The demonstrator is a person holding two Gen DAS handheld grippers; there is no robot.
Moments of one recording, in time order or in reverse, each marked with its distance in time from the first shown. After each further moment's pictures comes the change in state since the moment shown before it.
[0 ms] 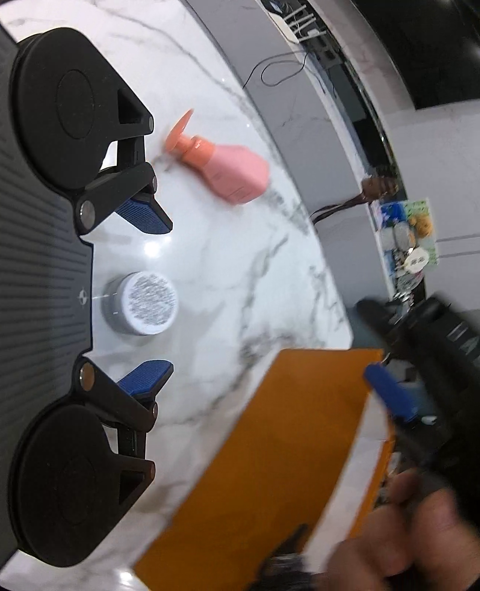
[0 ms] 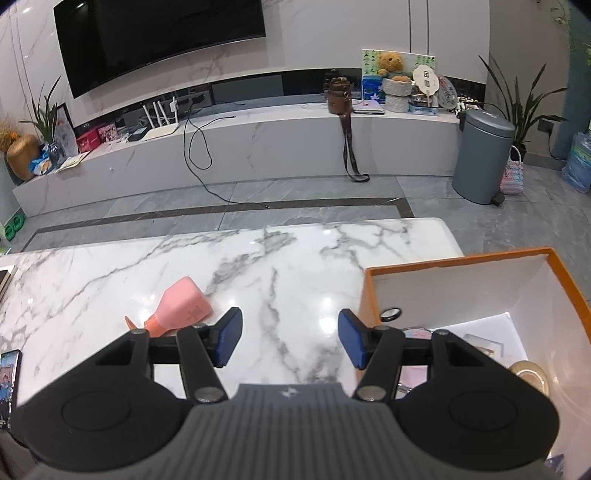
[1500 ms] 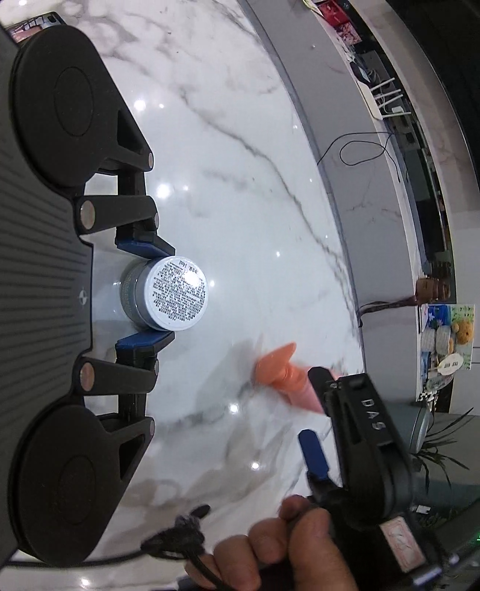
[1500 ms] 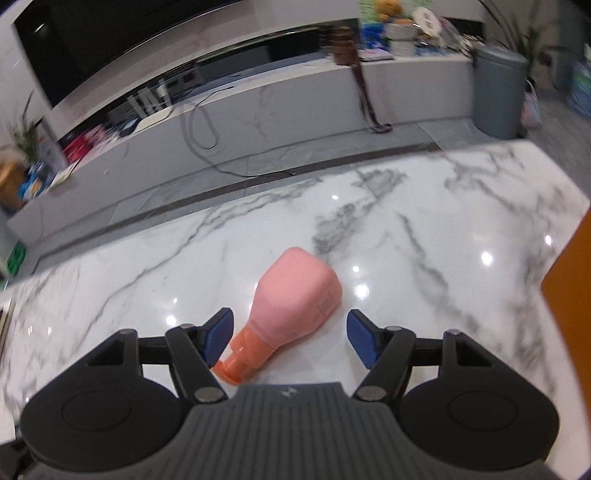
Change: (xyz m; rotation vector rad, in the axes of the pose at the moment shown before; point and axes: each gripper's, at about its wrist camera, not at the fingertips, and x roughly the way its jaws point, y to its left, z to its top) left arm -0.025 0.162 -0.053 -0.241 0.118 0.125; right arm 0.121 0.118 -0.020 0.210 0.082 0.016
